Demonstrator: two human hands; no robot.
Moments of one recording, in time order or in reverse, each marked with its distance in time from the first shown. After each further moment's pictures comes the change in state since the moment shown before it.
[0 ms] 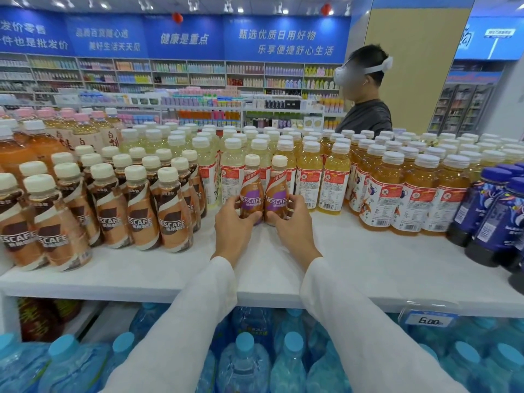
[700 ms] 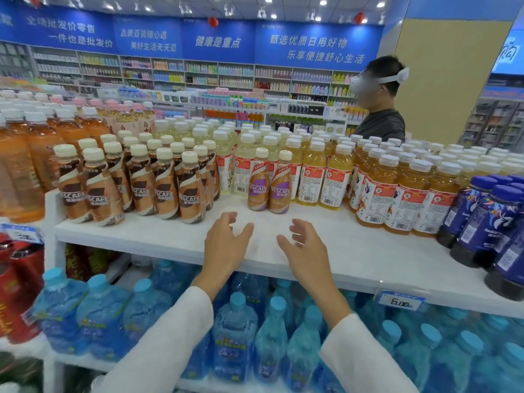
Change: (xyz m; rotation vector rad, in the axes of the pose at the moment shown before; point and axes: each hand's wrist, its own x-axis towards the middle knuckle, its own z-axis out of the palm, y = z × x) left_hand -0.108 0.008 -0.045 0.163 0.027 -0.058; right_hand -0.133 -0.043 -0.076 -0.052 -0.178 0.031
